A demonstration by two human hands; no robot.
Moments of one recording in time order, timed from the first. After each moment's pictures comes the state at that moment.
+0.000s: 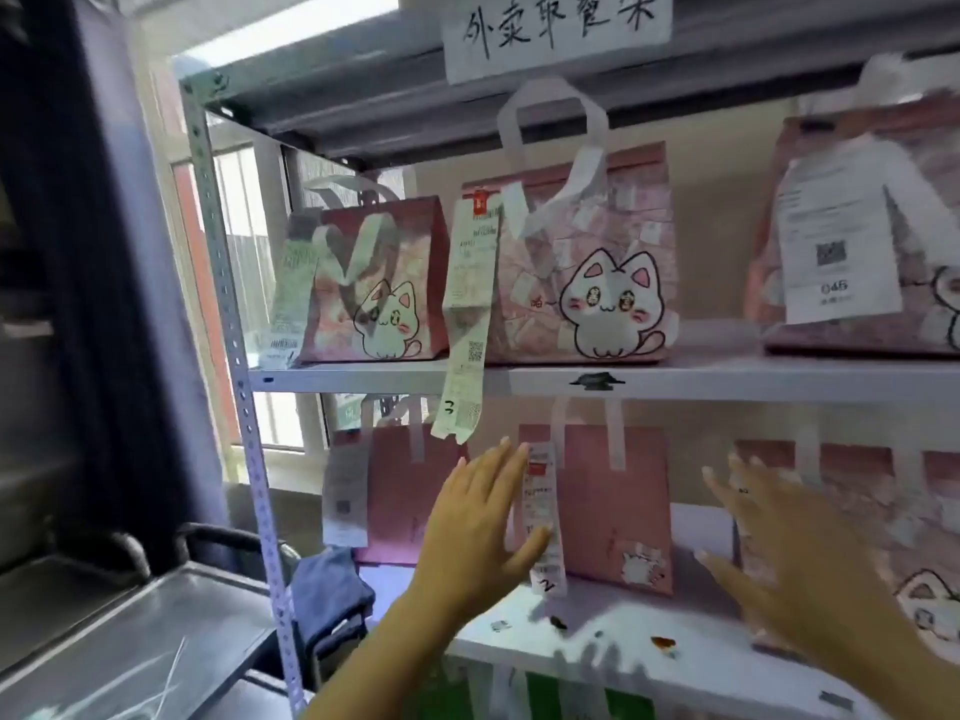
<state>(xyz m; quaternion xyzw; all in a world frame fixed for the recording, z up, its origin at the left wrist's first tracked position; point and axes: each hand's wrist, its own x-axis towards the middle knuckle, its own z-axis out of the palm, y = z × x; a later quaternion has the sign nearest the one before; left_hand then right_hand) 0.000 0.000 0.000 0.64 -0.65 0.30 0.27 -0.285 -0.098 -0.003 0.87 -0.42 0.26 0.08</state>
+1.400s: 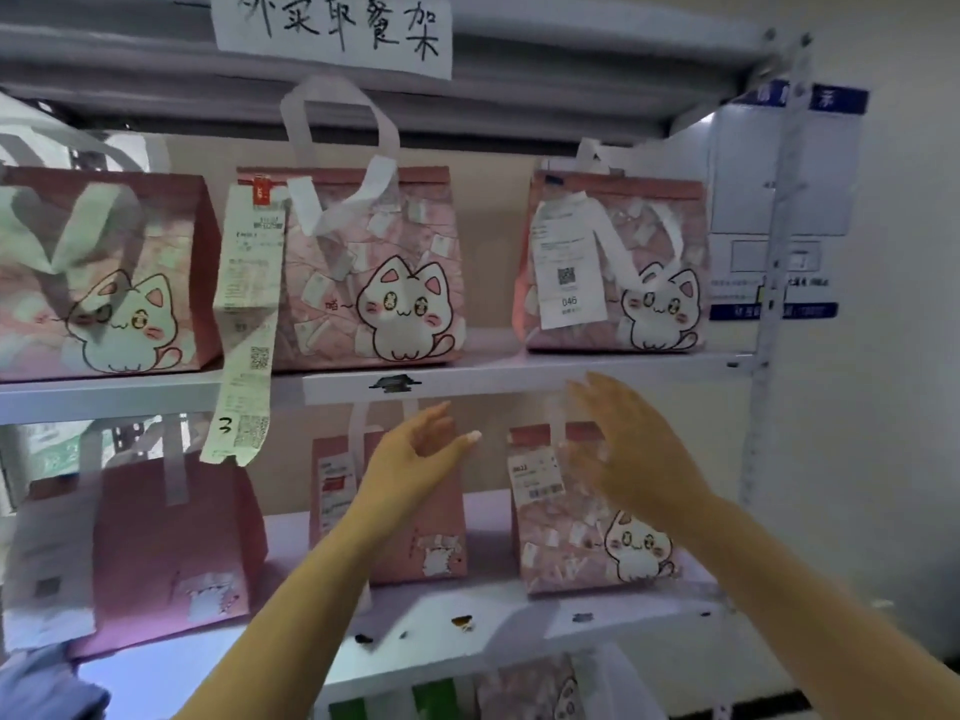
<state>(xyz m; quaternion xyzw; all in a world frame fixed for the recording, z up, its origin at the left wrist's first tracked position) -0.089 -0.051 0.065 0.48 -0.66 -0.23 0.53 -0.327 -0.065 0.077 0.79 -0.50 0.34 0.12</state>
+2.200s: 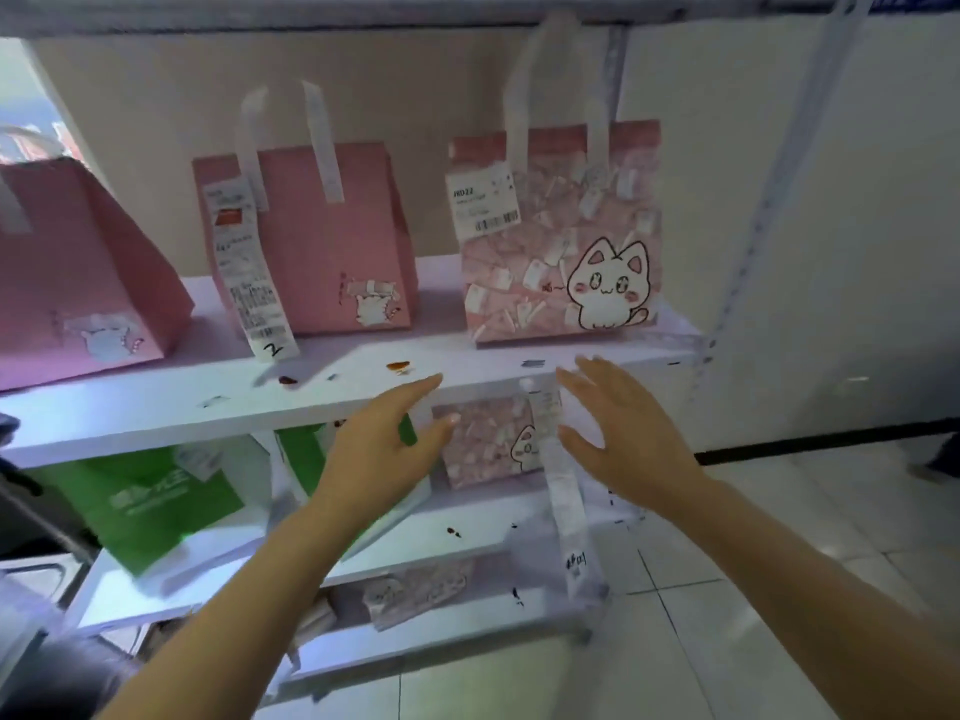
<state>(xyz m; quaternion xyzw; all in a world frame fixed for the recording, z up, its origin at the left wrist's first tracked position) -0.161 -0.022 -0.158 0.62 -0.69 -0.12 0.34 -0.412 -0.075 -0.190 0.83 -0.50 0.24 0.01</state>
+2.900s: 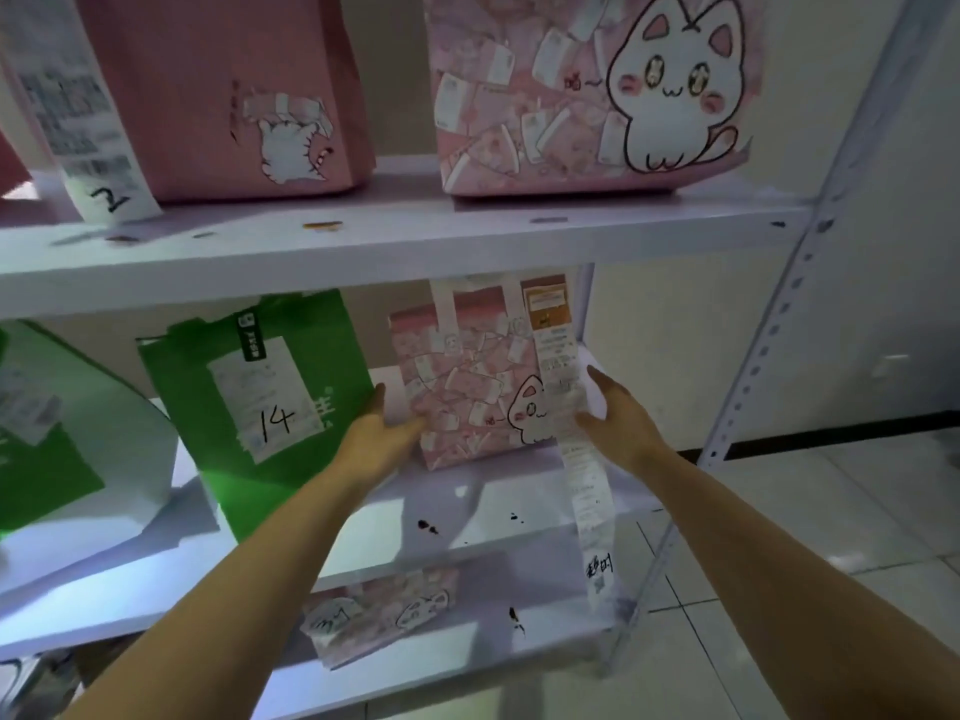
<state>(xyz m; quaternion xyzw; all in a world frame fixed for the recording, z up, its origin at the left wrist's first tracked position) -0.145 -0.180 -0.416 0.67 -0.53 -0.37 0.38 -0.414 -0.223 -0.428 0.66 -0.64 0.29 -0.26</state>
